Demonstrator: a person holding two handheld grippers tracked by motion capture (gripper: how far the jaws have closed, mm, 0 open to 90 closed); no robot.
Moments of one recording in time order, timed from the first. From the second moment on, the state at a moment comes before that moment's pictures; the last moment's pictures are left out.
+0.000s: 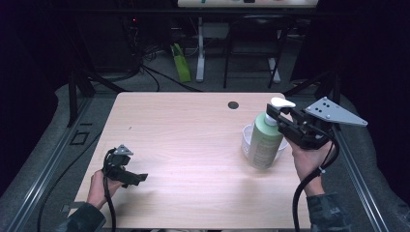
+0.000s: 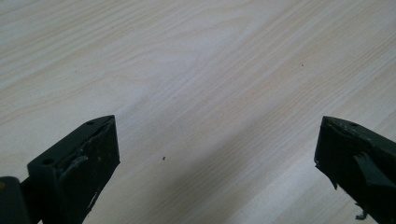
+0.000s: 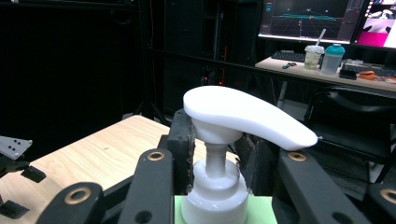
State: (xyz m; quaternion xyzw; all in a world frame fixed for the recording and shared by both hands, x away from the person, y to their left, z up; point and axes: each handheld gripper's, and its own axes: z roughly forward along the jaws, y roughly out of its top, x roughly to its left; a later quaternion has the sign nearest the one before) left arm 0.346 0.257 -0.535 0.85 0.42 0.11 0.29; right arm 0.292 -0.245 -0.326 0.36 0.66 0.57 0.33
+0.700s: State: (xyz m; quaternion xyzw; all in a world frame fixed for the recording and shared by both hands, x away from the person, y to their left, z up) left arm 0.346 0.257 -0.535 0.85 0.42 0.11 0.29; right arm 0.294 -0.247 -0.314 0.36 0.65 0.58 0.34
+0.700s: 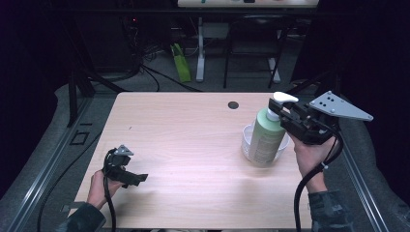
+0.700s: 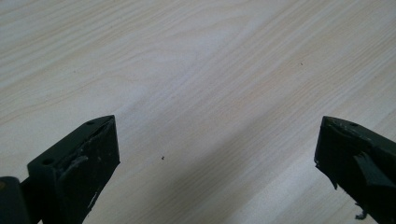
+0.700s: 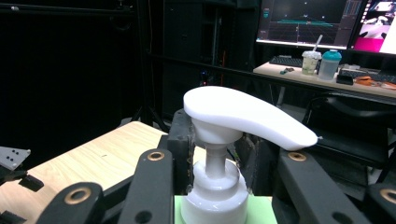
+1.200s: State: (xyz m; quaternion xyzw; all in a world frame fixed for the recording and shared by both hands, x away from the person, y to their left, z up) left arm 0.345 0.256 -0.534 0.86 0.42 0.11 0.29; right arm 0.297 -0.247 -0.299 0.35 0.65 0.58 0.35
